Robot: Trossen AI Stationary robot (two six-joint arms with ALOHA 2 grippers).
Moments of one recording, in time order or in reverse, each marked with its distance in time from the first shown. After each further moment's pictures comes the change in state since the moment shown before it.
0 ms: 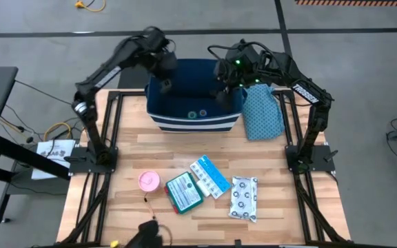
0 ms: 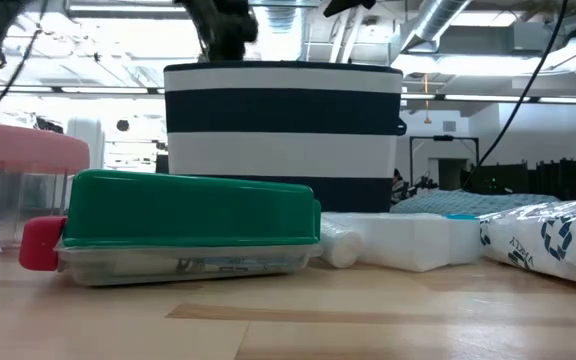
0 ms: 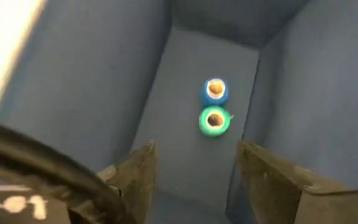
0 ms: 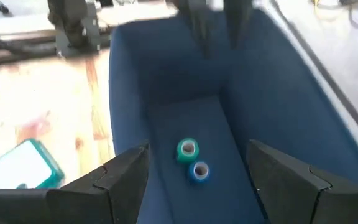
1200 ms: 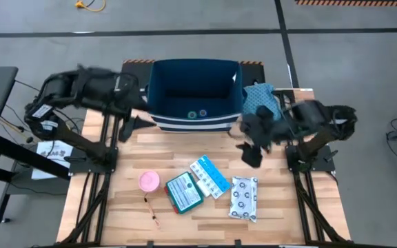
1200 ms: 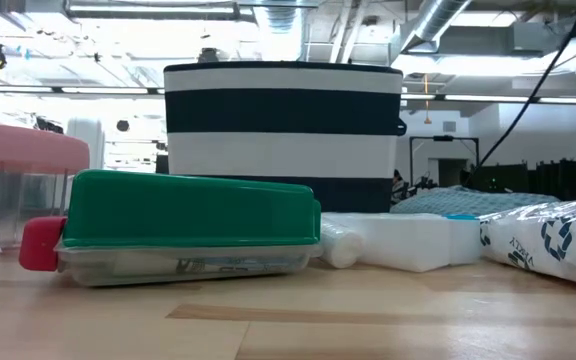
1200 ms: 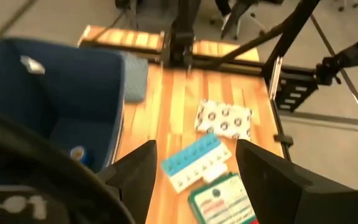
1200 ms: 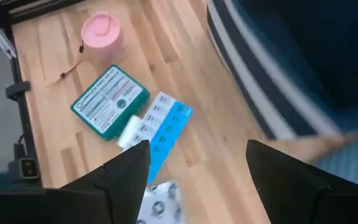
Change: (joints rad) left arm -0.772 -0.441 0.000 0.026 -0.287 -0.547; right arm 0.668 -0.211 -0.226 -0.277 0.359 0.737
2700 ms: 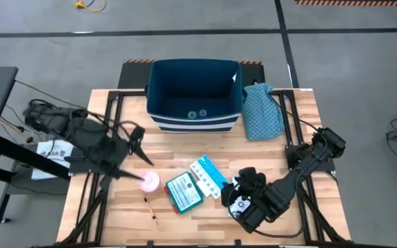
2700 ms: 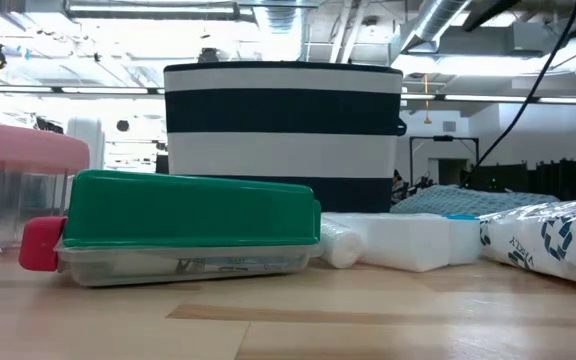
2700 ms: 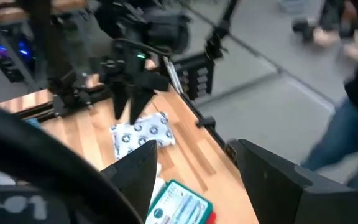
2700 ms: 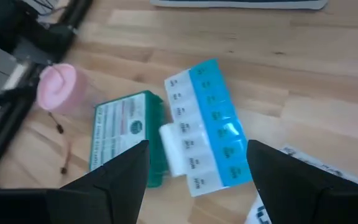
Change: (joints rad) left arm -0.404 -0.238 -0.549 0.460 0.038 0.178; right arm 0.364 0.208 -0.531 0.356 0.401 1.307
